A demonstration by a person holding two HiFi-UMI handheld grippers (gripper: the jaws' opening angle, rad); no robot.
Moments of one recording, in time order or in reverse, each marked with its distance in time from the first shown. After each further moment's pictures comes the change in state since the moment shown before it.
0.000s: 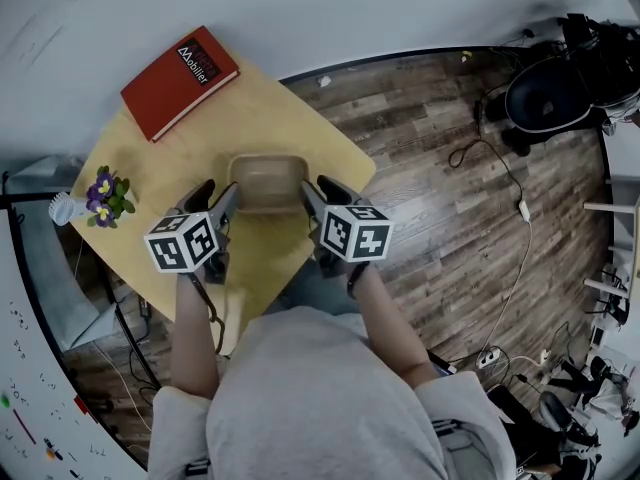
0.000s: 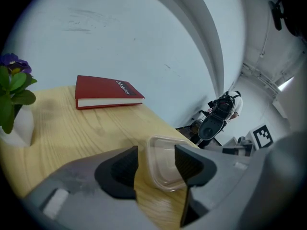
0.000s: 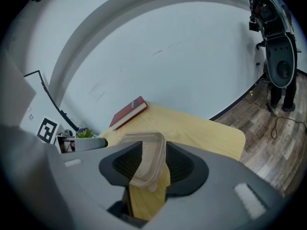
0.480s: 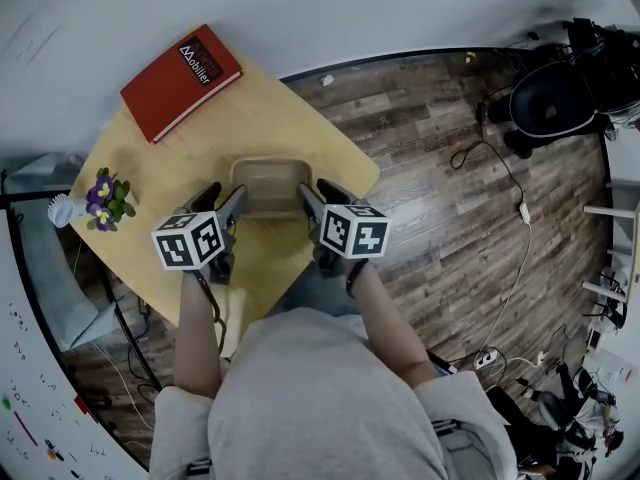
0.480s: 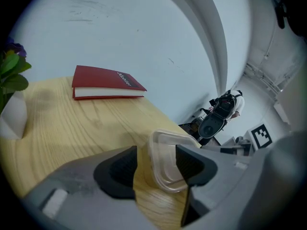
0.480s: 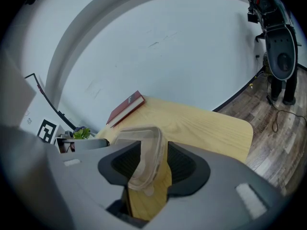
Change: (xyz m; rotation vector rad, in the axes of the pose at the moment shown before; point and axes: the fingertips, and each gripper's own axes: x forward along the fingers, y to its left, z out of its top) left arm 0.018 0.006 -0.012 -0.034 0.050 -0.004; right arm 0.021 -0.007 -0.012 0.044 0.060 0.003
